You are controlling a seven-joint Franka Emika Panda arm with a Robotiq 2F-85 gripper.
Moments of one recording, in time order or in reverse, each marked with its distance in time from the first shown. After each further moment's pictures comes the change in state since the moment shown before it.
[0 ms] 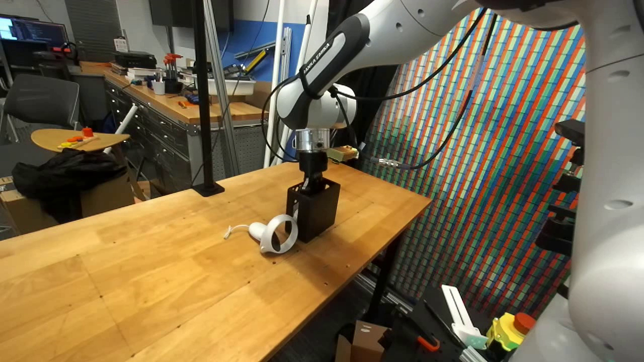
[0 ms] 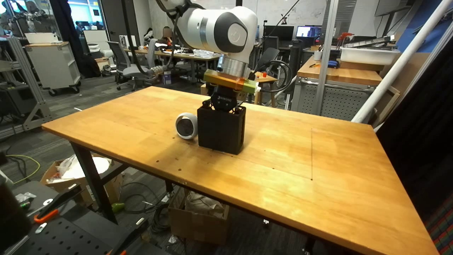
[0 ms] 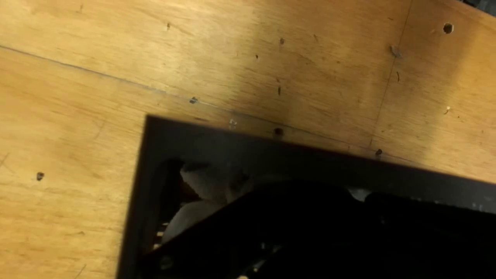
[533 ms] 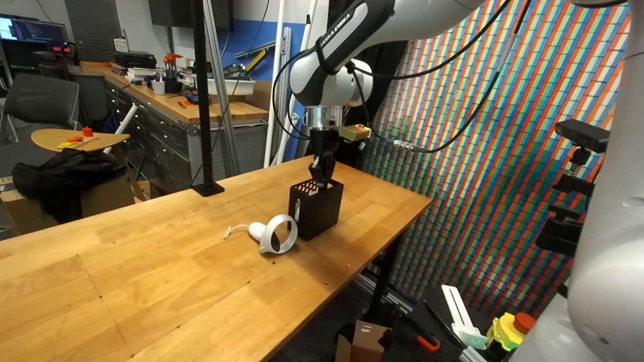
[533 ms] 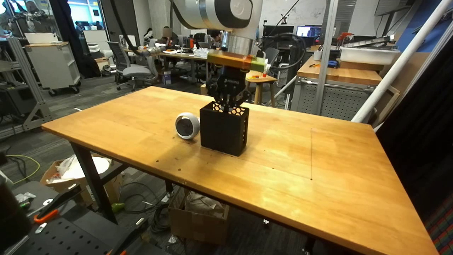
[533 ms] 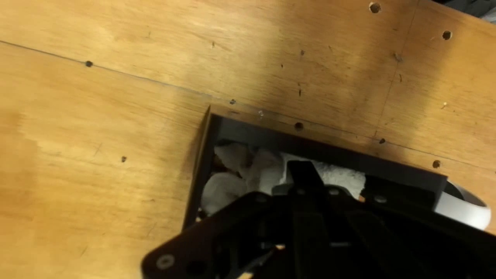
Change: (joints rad) arm -0.007 -0.134 -0.032 -0.040 -0.029 0.005 0.000
